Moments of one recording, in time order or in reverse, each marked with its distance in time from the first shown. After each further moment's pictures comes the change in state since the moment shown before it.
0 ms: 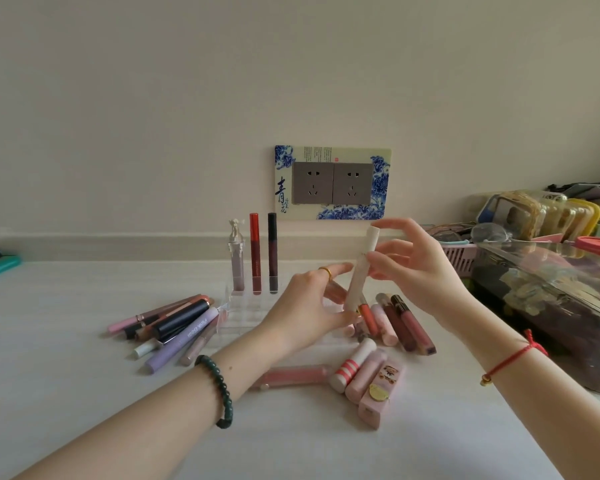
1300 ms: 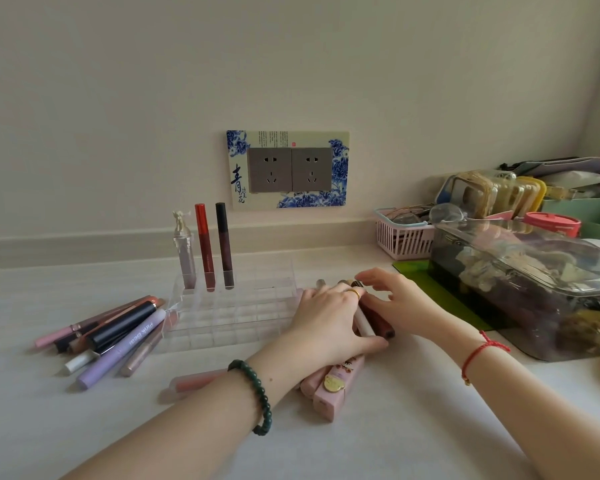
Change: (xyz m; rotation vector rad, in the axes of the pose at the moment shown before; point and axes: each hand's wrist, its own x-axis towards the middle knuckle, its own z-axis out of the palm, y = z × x) left_hand 0.026 0.015 0.078 0.563 -0.208 0.057; right_hand -0.014 0.089 -0.031 -0.584 -0.131 0.271
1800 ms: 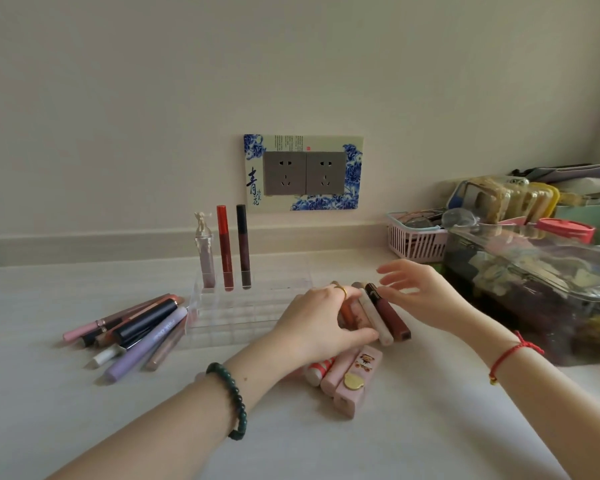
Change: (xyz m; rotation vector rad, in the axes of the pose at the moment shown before) left_hand -0.029 -0.022 -0.026 -0.282 0.047 -0.033; right_hand -0.004 -0.008 -0.016 0.101 0.068 0.002
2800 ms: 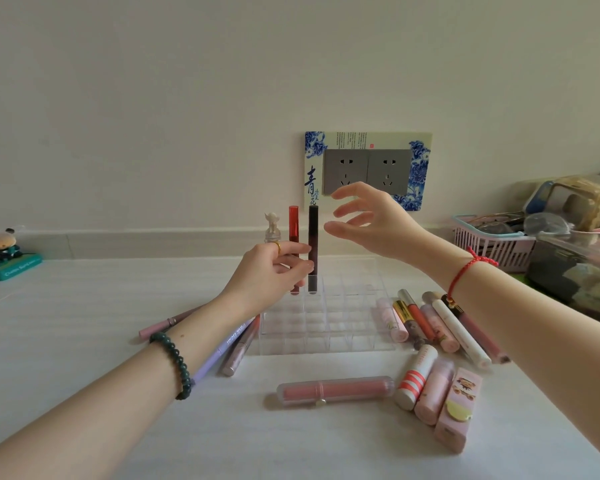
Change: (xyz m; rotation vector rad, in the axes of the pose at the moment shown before) left_hand -0.016 -0.112 -0.090 -0.529 0.298 -0.234; right_hand 0.070 -0.150 0.054 0.177 -0.068 -0.286
